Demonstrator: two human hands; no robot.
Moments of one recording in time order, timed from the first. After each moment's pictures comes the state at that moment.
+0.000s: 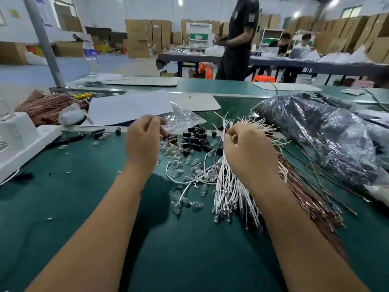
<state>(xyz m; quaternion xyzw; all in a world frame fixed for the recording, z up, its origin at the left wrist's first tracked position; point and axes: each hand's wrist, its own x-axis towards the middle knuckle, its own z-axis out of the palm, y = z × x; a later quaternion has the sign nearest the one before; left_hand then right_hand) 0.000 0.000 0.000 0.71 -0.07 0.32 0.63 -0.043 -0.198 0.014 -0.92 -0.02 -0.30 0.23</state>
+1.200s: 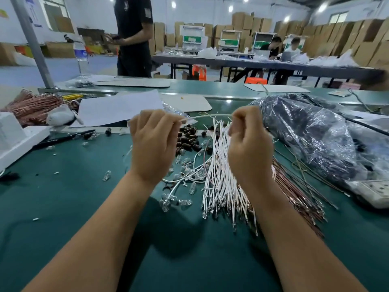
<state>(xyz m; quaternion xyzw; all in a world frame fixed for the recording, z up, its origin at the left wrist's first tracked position) -0.023 -0.029 0.004 0.76 -0.22 0.56 0.24 -0.059 -0.204 0.020 -0.78 -0.14 -0.51 0.34</state>
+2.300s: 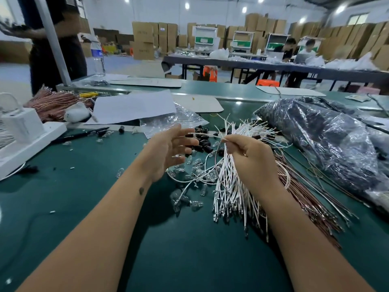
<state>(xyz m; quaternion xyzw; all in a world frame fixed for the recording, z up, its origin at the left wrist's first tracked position) -0.014 -0.012 0.003 0.63 -0.09 -0.08 0.77 -0.045 -0.214 0.000 -0.87 -0.13 -0.32 0.35</state>
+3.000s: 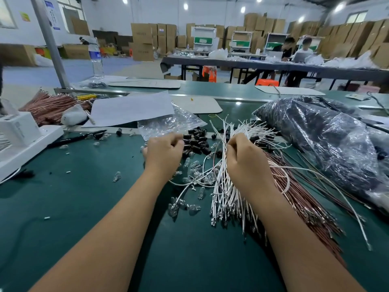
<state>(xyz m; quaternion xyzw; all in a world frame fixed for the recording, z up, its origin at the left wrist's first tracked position) 0.009 -0.029 -0.021 0.88 -0.02 0.22 0.42 -0.043 -0.207 -0.001 -0.91 -0.09 -0.28 0.28</state>
